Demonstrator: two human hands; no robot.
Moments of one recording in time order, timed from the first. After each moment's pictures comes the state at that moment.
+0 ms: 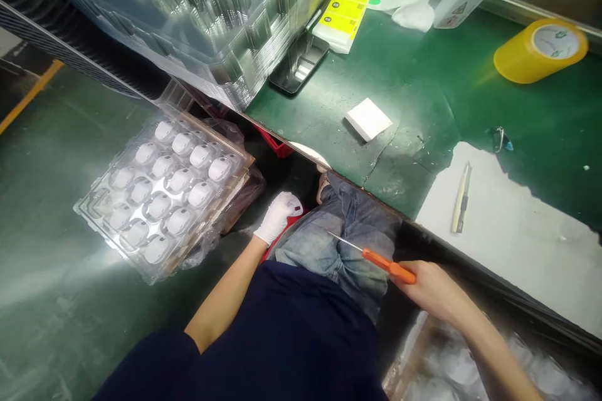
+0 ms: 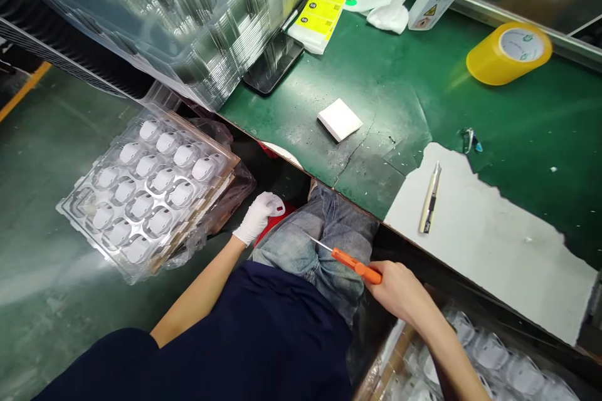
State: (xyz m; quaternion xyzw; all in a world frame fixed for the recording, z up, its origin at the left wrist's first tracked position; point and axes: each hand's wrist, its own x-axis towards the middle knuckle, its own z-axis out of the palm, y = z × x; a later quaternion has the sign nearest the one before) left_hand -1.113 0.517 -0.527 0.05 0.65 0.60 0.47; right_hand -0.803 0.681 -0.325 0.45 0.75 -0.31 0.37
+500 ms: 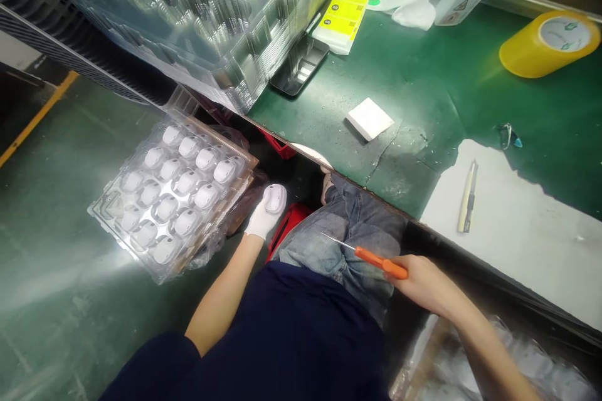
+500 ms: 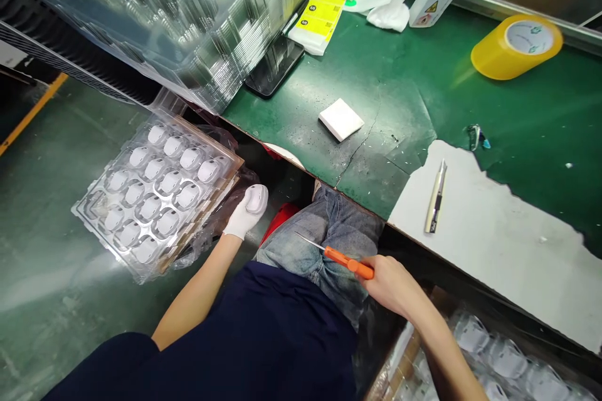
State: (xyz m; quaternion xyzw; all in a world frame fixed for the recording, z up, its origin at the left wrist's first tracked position) left_hand -1.150 0.503 -0.515 -0.17 0.52 0.69 0.48; right_hand -0.812 0.681 -0.338 0.42 0.76 -0.36 0.34
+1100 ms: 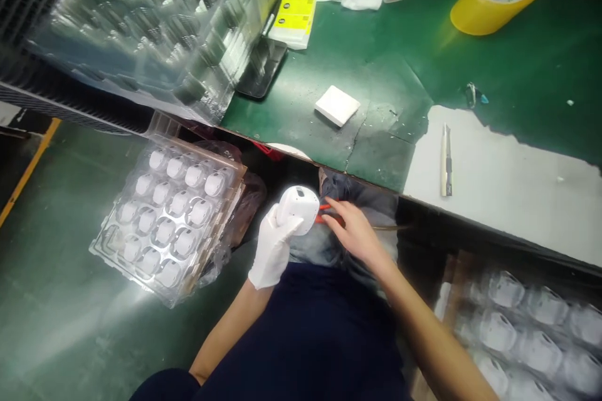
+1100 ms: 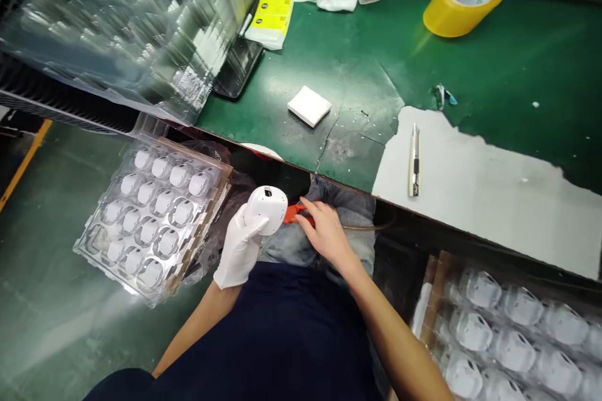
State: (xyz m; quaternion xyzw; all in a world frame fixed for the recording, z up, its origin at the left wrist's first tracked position) left_hand -1.056 0.517 -0.361 0.04 0.59 0.66 0.47; right_hand -0.895 0.634 -0.387 0.42 0.78 -0.45 0.06
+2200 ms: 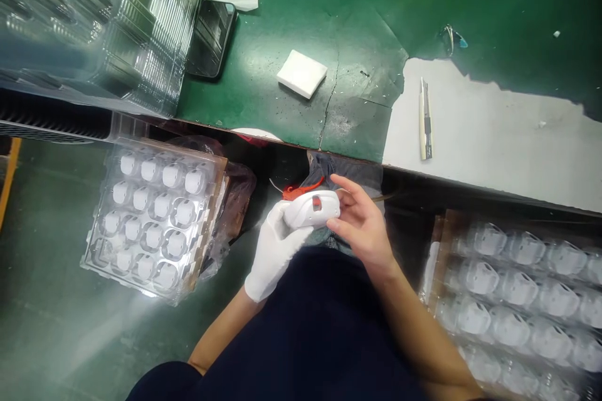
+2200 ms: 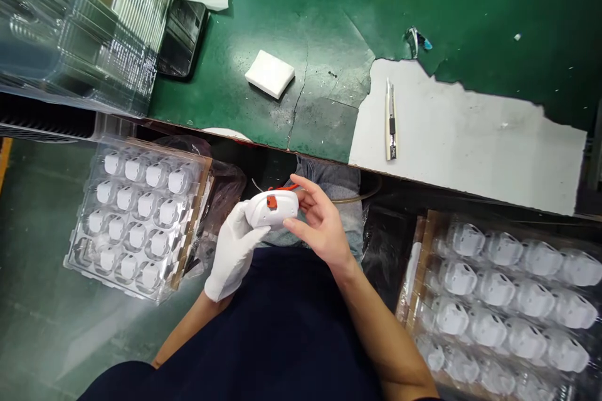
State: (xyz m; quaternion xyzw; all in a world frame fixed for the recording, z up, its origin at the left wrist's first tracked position) left_hand -1.020 0.517 -0.327 0.19 0.61 0.56 0.52; right_hand -0.865 0.605 -0.357 0.34 0.41 -0.77 -0.36
